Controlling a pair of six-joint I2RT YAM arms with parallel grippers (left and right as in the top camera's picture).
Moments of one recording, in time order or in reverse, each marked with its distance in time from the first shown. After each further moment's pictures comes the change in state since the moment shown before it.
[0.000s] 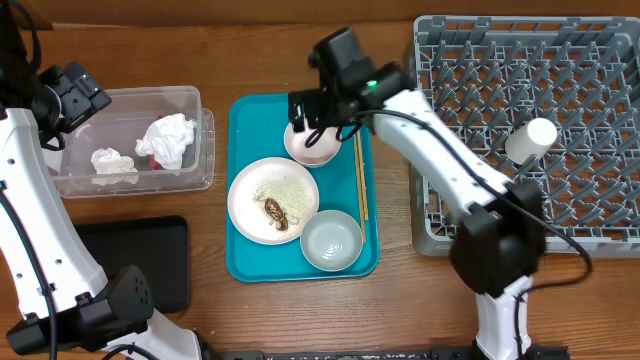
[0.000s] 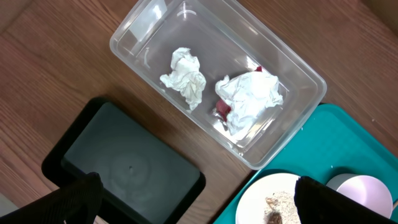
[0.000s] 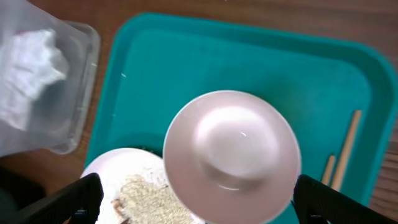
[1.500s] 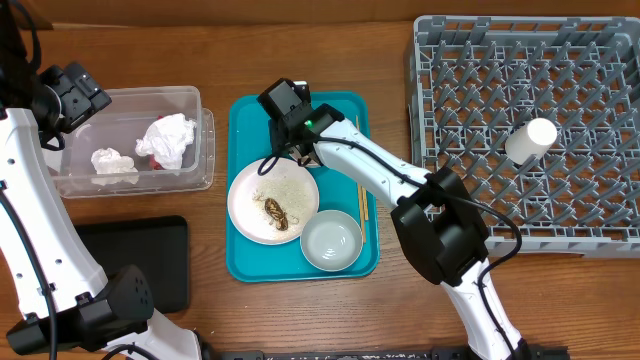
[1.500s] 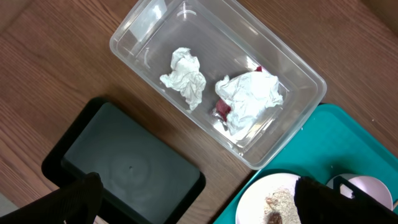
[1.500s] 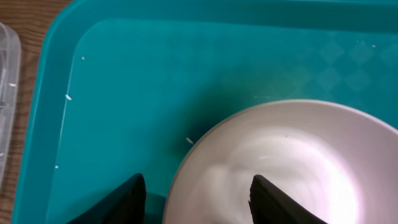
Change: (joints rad) left arm 0.000 0.000 0.000 0.000 0.000 0.000; right arm 0.157 0.208 -0.002 0.179 0.305 0.201
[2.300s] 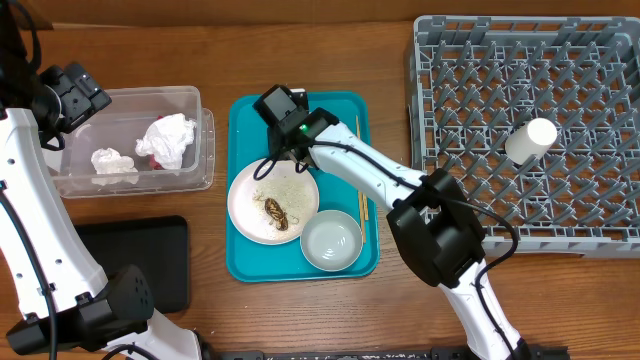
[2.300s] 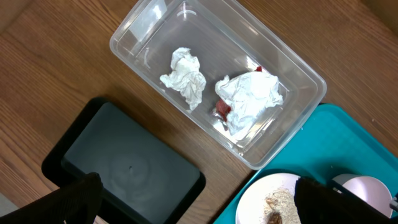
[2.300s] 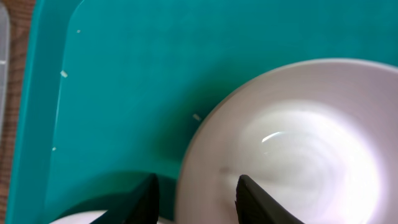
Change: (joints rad) left arm 0.000 0.000 0.000 0.000 0.000 0.000; right arm 0.027 0.005 0.000 -0.035 0.000 0.029
